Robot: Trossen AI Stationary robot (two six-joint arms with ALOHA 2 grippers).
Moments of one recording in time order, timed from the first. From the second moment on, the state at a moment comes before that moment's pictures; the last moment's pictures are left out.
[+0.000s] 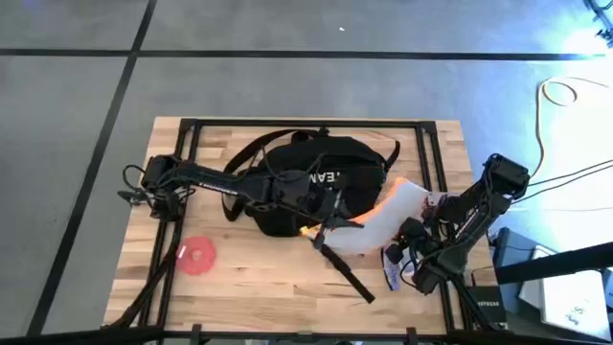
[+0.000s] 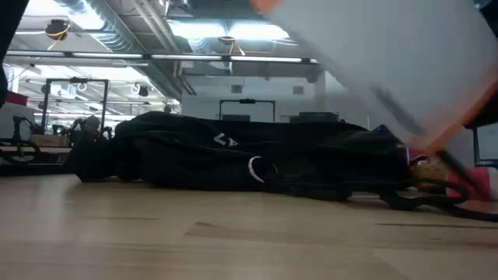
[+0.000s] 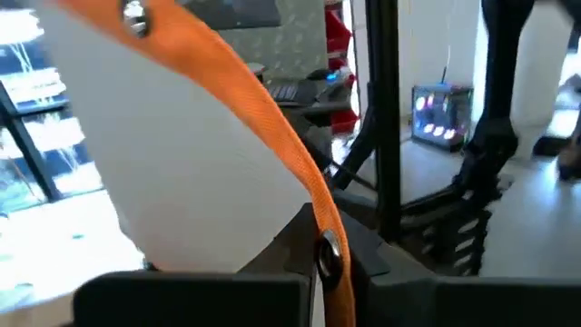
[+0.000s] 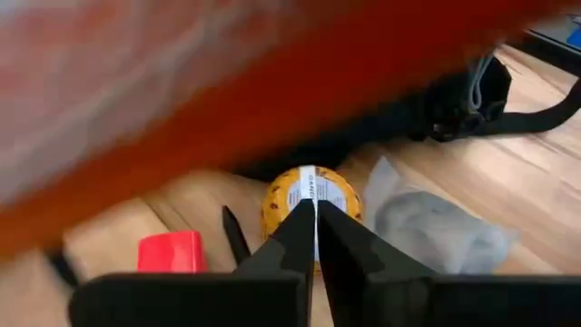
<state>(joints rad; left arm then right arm) -0.10 1.86 1.47 0.39 0.23 0.22 1.02 1.50 0.69 -1.16 0.88 1.99</state>
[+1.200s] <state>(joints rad) -0.21 1.22 1.47 -0.71 0.13 -0.22 1.02 1.50 0.67 -0.95 1.06 1.95</state>
